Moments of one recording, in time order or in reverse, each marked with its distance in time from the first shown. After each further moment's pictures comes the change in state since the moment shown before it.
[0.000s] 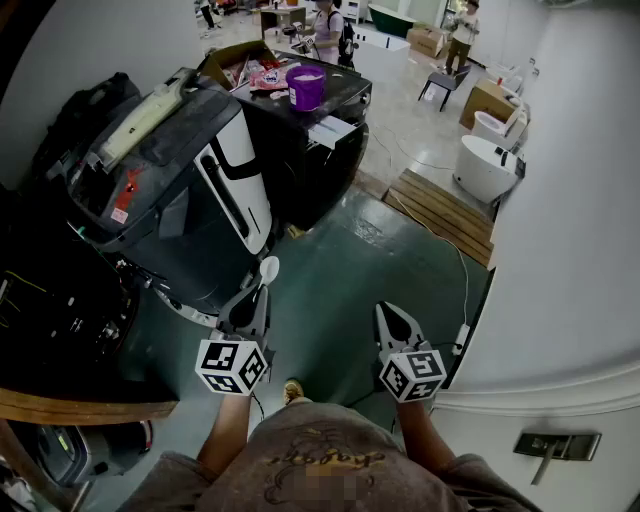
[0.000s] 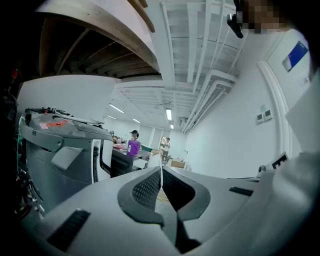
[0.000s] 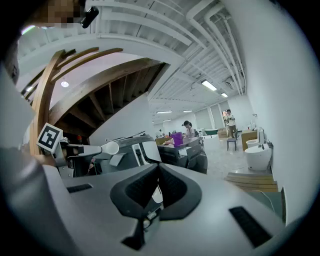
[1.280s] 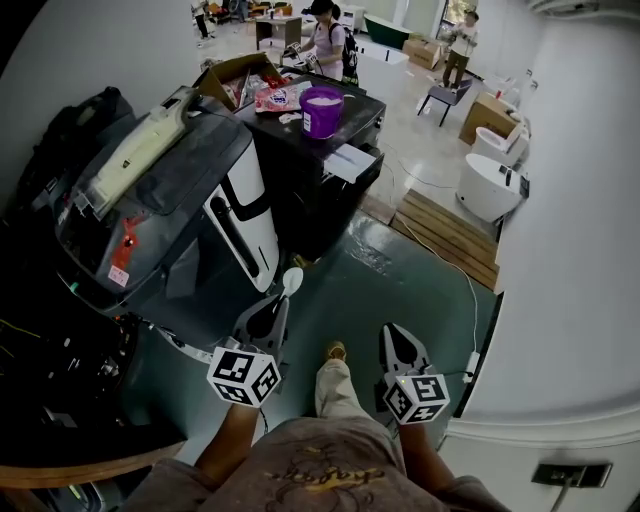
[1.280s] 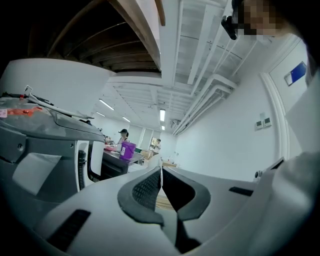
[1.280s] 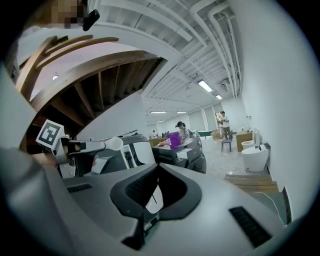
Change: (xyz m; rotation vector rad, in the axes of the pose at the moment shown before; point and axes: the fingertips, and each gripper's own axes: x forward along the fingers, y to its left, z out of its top) left arm 0.116 0.105 0.026 -0.022 -0.009 -0.145; right arm 0.147 0.020 0.003 0.005 -0.014 -0.089
